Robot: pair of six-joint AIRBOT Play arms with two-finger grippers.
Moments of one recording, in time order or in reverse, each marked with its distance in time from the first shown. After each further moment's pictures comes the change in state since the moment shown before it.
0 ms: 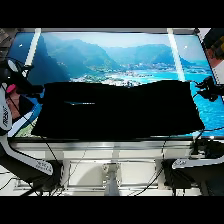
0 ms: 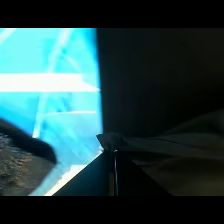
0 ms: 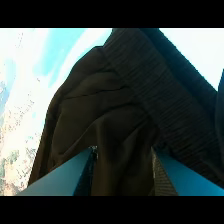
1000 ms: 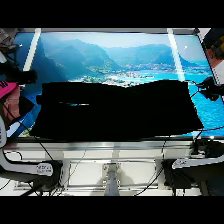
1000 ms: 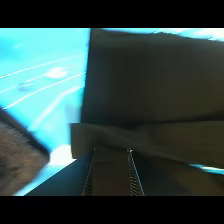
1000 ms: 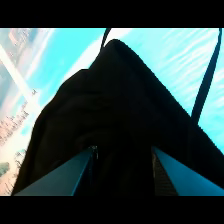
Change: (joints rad) left arm -0.028 0.253 0.001 -0.150 0.098 -0.130; right arm -0.001 -0.039 0.023 -0.011 -0.044 -0.073
